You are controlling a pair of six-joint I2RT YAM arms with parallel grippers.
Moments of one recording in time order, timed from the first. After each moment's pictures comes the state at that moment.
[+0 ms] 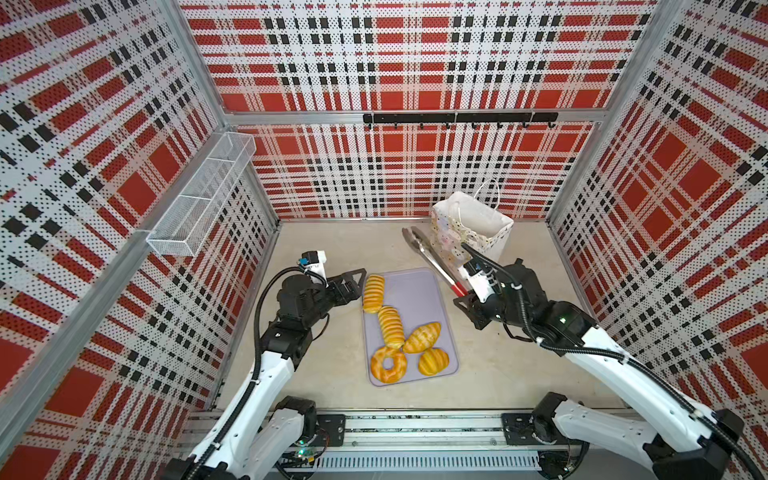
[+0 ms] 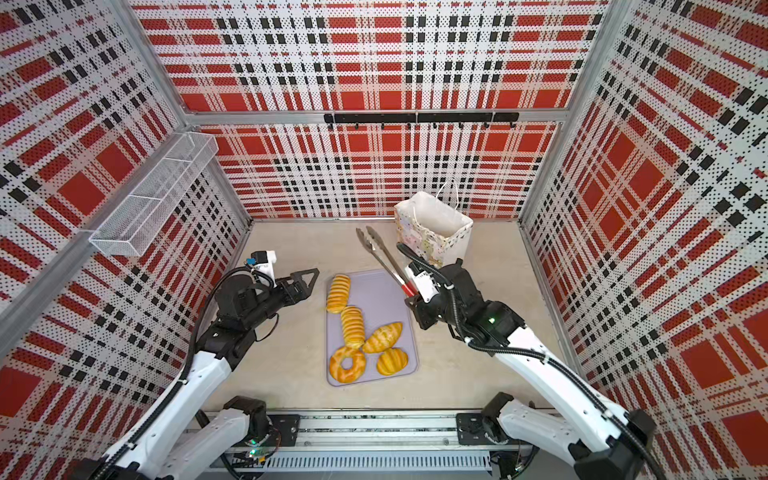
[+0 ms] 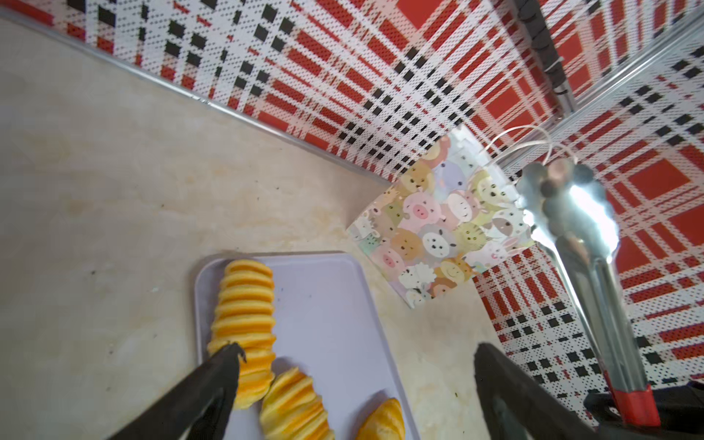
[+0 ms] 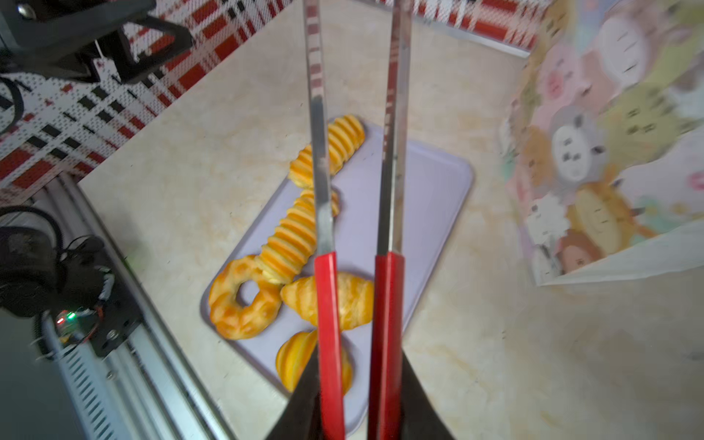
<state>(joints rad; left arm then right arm) -0.18 0.87 0.64 -0.08 0.33 -0.60 0.67 1.06 1.04 -0.66 -0.17 0.10</state>
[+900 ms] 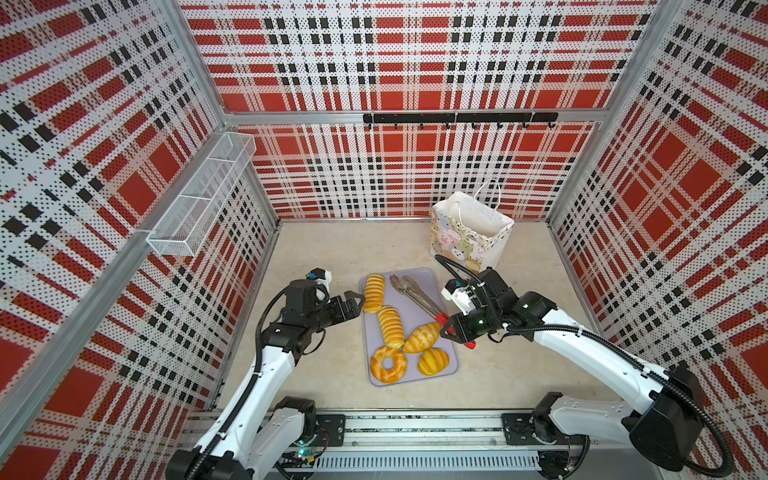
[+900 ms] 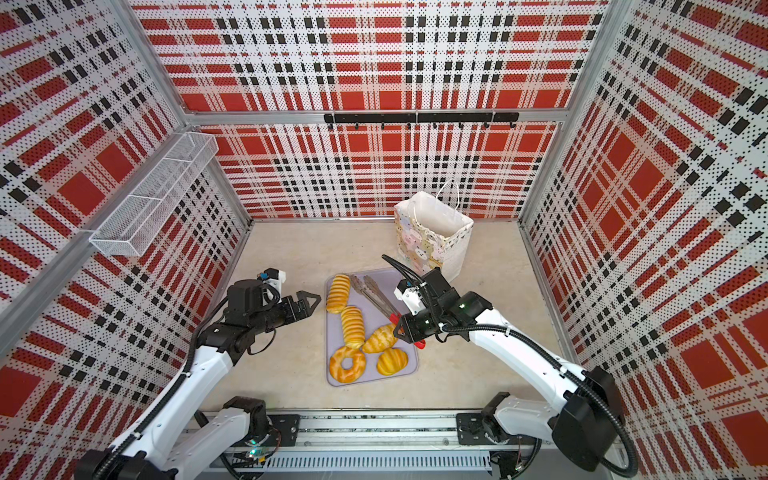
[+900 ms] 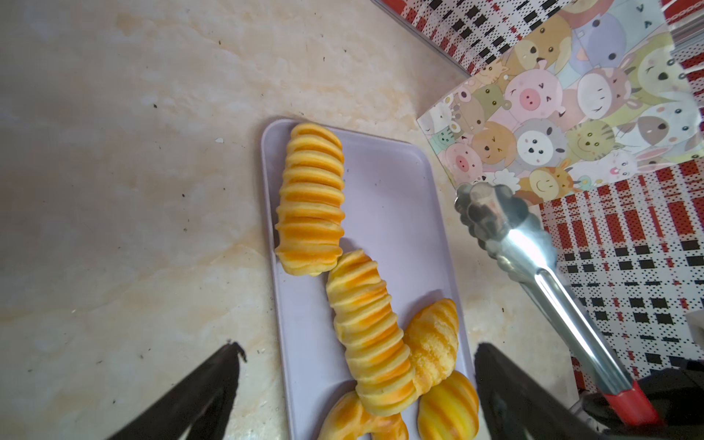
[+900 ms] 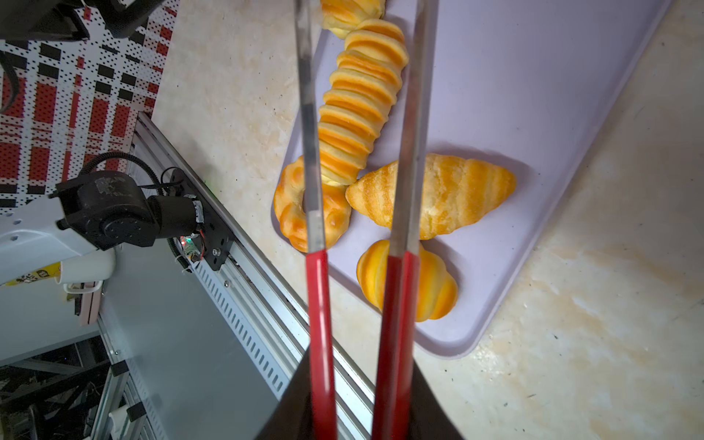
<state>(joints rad) -0.14 0.93 0.65 -0.41 0.38 -0.50 0.67 1.22 0.99 -0.76 -0.43 0.32</state>
